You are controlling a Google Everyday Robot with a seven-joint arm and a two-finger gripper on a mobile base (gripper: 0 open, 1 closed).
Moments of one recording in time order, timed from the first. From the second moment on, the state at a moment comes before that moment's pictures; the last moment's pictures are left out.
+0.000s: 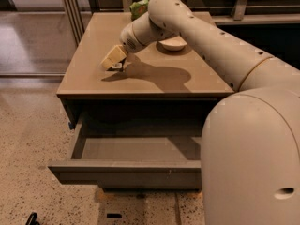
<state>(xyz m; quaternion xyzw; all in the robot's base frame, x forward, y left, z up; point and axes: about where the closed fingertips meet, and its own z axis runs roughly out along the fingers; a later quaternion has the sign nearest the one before) 0.762 0.114 0.850 -0.53 0.72 0.21 0.39</state>
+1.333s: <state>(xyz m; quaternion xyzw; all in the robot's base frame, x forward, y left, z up) 0.769 0.118 0.809 -0.53 0.72 0.24 0.37</state>
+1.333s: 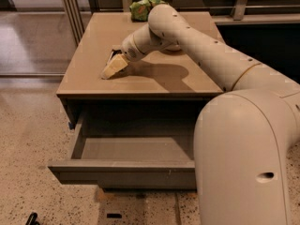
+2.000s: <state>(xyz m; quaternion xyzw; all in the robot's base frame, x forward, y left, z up) 0.769 0.118 0.809 -0.53 0.72 0.24 0.37</state>
